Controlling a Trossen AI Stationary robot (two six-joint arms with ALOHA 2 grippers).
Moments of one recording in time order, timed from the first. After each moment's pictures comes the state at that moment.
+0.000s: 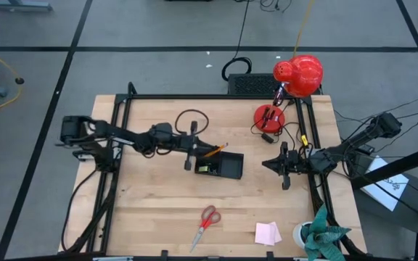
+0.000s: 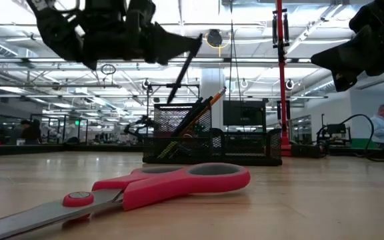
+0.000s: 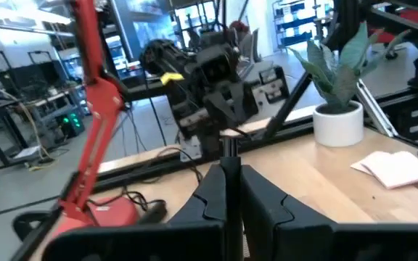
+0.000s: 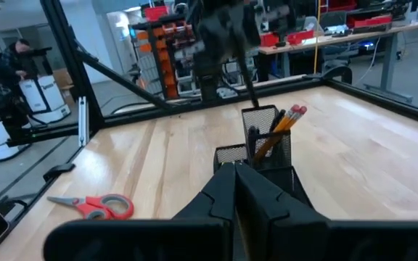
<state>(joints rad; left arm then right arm) 0.13 1.58 0.63 0.96 0.31 0.24 0.48 0.54 0.02 0.46 0.55 0.22</state>
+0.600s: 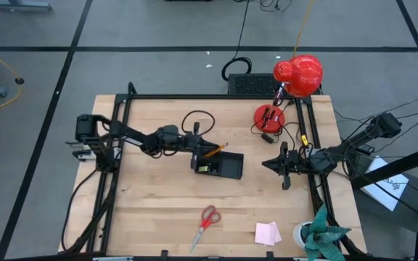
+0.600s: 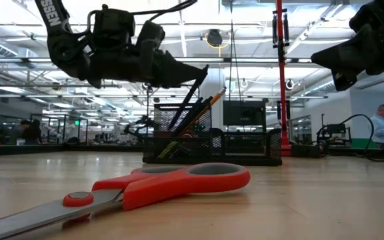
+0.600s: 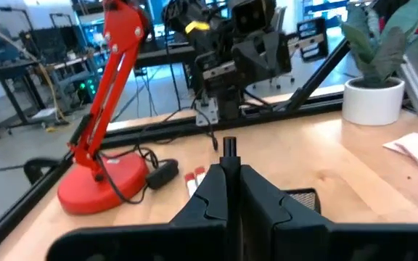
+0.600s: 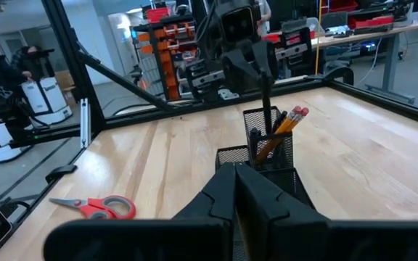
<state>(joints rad) 0.16 1.74 0.63 1.06 0.24 0.17 0.48 0.54 0.02 0.47 0.55 0.22</state>
